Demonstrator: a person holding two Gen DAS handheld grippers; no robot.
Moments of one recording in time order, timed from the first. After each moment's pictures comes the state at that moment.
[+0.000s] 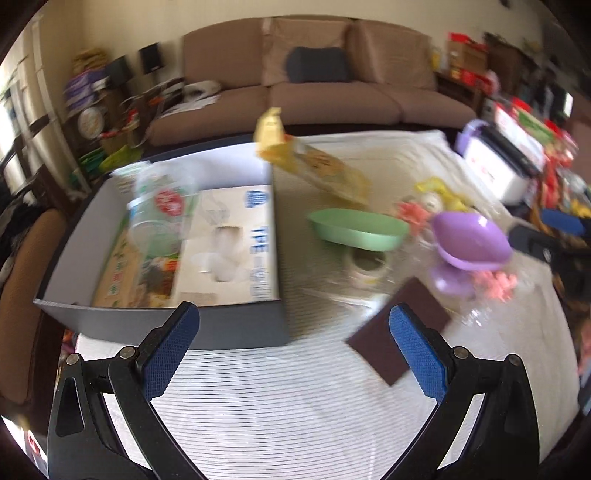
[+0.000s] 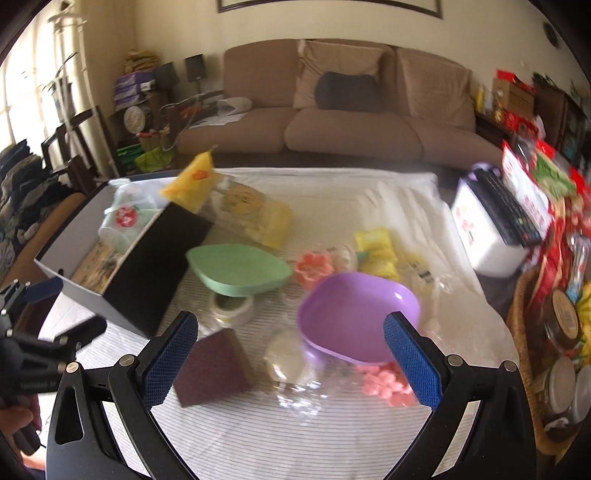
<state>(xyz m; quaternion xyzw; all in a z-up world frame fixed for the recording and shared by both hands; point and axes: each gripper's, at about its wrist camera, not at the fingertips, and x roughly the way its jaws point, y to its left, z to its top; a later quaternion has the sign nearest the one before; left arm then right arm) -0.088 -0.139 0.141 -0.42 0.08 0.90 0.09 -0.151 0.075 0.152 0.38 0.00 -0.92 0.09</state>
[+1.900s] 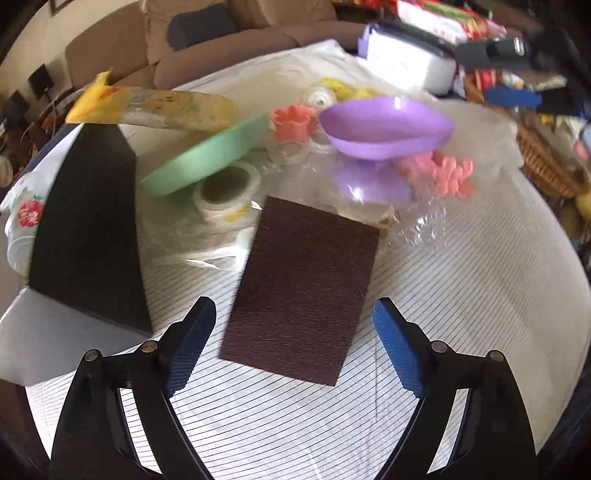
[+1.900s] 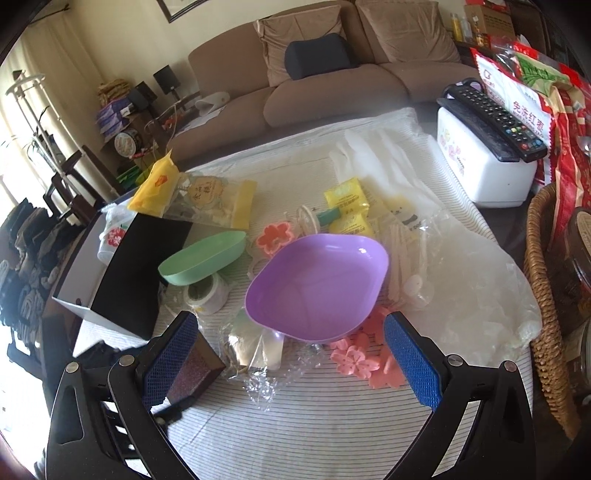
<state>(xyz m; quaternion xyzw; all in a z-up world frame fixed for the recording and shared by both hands) -0.086 -0.045 0.046 -0.49 0.18 0.83 0.21 -0.164 0.151 0.126 0.43 -0.13 -0.89 0.11</state>
